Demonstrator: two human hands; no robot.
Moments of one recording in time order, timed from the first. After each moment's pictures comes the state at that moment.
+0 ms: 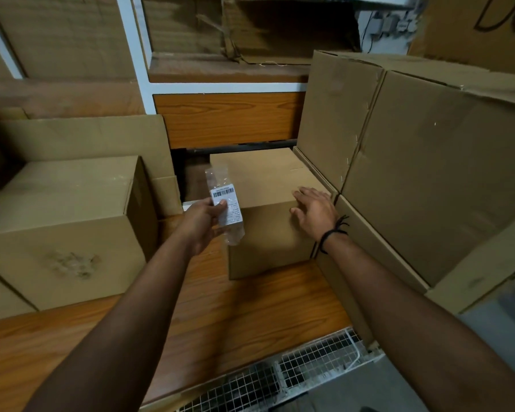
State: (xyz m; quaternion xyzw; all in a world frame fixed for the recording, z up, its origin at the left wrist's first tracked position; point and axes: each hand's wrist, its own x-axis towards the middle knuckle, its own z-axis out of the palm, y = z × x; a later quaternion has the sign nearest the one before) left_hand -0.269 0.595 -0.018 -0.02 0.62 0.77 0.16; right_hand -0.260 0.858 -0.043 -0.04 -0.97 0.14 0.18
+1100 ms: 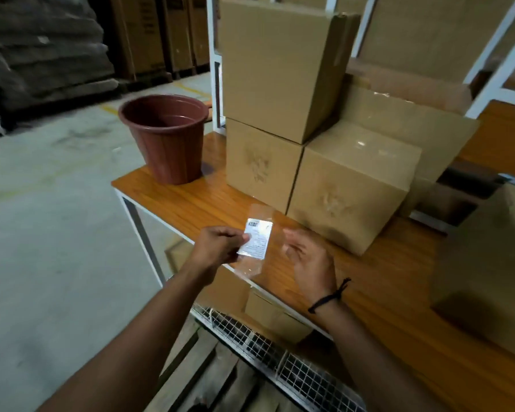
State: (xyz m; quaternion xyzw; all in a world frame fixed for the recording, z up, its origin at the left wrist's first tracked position) left_hand 0.026 0.263 -0.079 -0.31 0.60 0.73 -0.13; right_hand -0.075 0.432 -0.095 0.33 -0.78 0.54 0.00
